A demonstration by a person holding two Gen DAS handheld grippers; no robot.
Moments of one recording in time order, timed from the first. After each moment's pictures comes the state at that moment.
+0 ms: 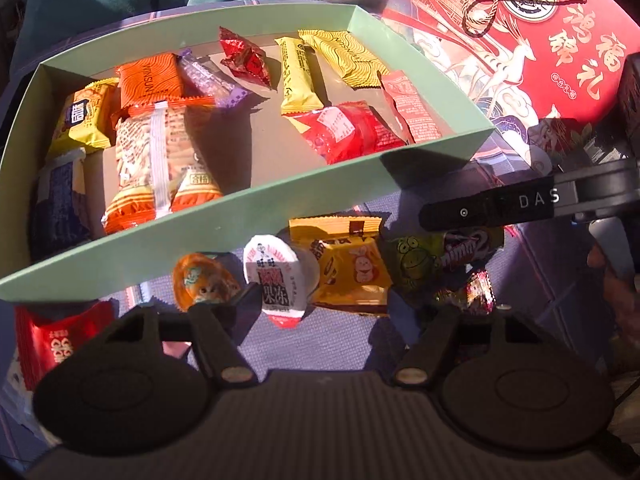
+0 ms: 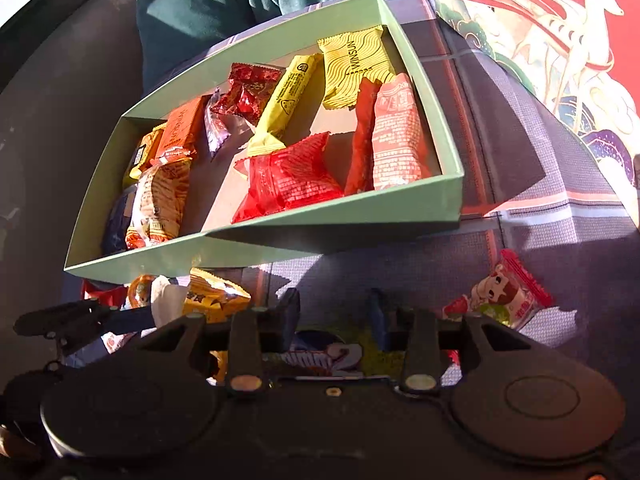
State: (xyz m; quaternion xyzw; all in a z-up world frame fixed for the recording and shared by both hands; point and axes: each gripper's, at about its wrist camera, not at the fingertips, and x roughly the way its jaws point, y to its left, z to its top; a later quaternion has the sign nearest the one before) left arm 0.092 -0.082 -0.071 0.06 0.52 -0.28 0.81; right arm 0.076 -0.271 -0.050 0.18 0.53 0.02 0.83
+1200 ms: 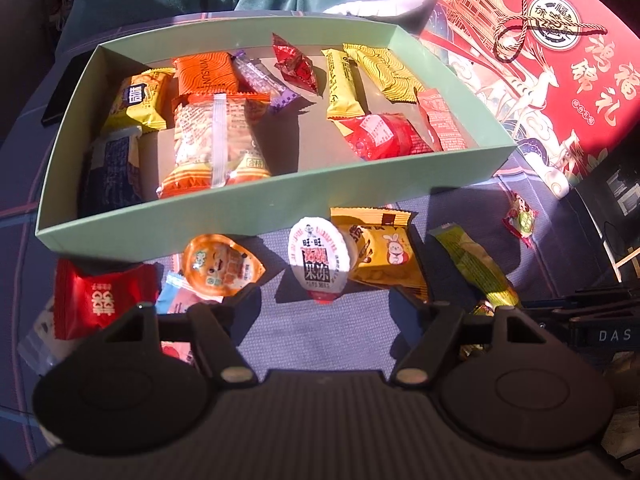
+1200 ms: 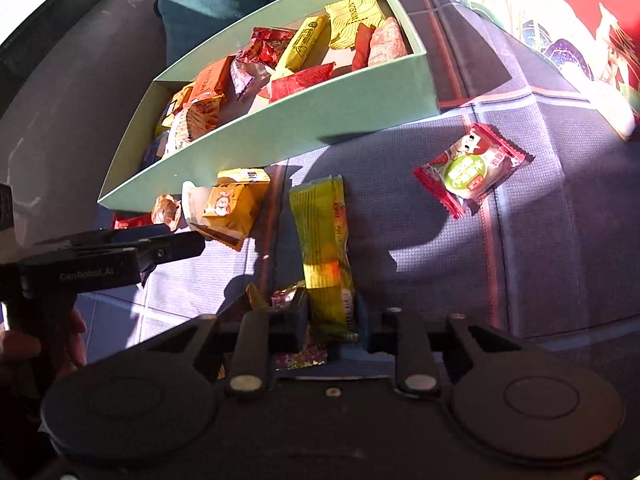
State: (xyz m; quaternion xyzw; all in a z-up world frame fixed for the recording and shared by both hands) left arm 0.076 -0.057 -0.060 0.03 0.50 -0.23 0.83; right arm -0.005 -0.269 -0.045 0.19 0.53 0.04 0.83
